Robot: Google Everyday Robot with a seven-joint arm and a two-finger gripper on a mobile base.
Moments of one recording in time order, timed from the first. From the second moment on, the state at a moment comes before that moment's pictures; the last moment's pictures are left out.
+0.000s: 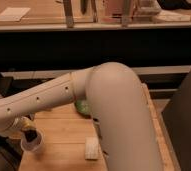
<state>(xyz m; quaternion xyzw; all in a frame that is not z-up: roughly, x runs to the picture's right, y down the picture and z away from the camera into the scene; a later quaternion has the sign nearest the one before) -0.307 0.192 0.622 -0.16 -0.23 -0.86 0.43</state>
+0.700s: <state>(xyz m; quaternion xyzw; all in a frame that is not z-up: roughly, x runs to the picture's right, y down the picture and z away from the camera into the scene) -0.306 0.197 0.625 -0.17 -0.24 -0.86 0.43</state>
